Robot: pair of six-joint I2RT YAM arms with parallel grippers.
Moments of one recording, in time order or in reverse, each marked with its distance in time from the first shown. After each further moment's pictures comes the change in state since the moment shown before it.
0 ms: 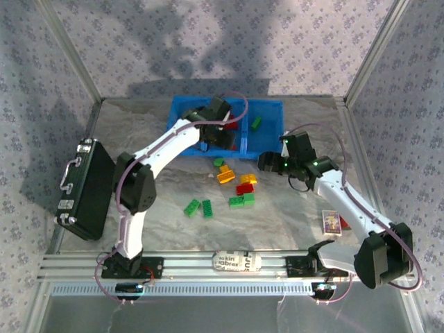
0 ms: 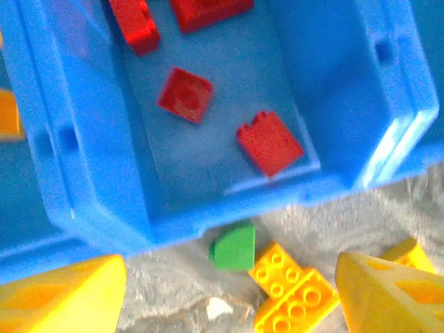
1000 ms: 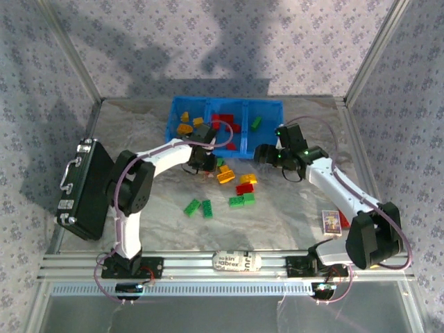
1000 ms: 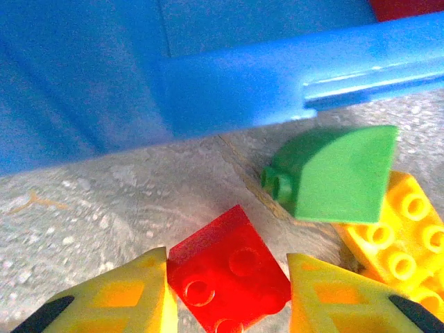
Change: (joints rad) left arm 0.066 -0.027 -0.417 0.267 0.127 -0.058; right arm -0.004 0.123 0.089 0.036 0.048 0.048
